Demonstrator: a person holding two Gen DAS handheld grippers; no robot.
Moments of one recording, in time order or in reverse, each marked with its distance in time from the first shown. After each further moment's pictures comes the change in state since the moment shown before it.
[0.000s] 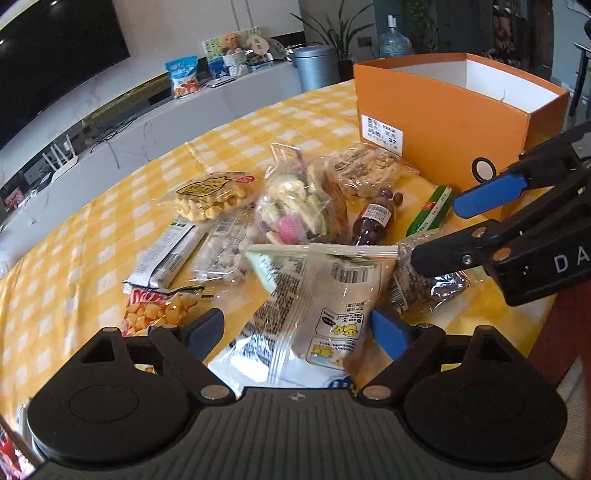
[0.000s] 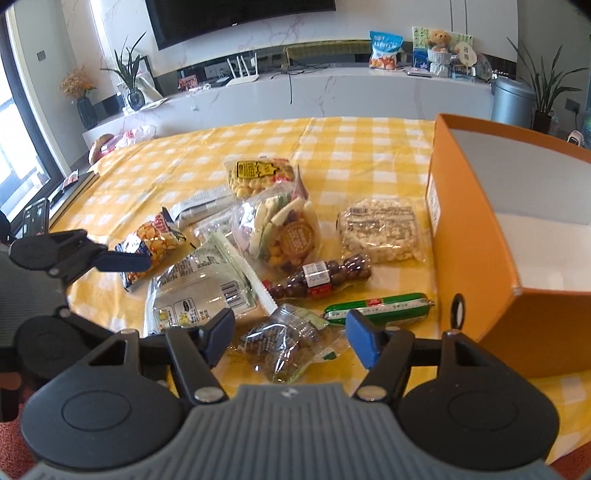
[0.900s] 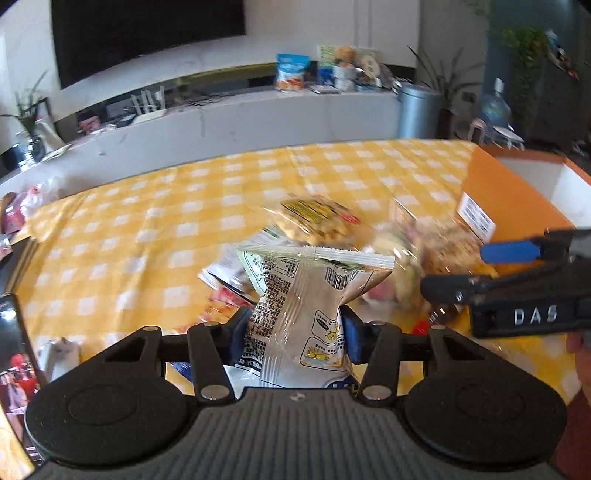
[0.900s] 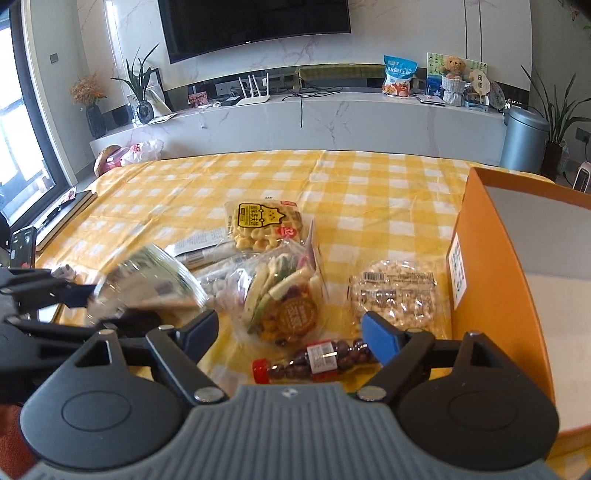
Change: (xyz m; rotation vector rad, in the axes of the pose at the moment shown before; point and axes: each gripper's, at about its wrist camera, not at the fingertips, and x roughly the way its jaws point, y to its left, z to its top) left arm -0.034 0.061 0.017 -0.386 -0.047 0.174; right arm 0.036 0.003 0.044 -0.048 -0.081 0.007
